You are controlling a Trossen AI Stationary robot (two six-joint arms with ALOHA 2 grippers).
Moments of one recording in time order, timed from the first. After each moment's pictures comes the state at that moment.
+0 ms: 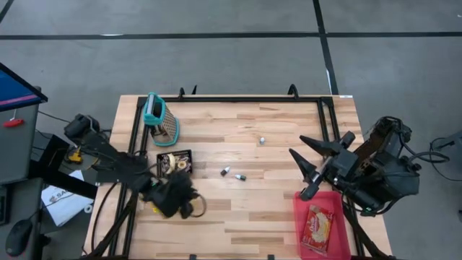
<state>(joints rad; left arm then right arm) -0.70 1.34 0.87 -0.52 -0.61 -1.12 0.88 1.46 1.74 0.03 1.57 -0.35</state>
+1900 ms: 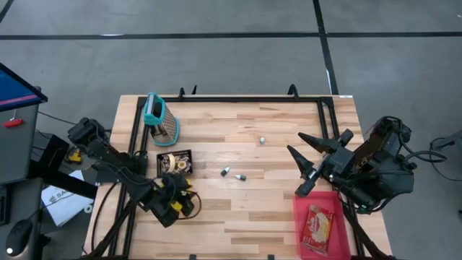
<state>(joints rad) -0.72 1.43 0.84 -0.55 -0.75 -1.30 0.85 1.46 1.74 0.01 1.57 -0.34</state>
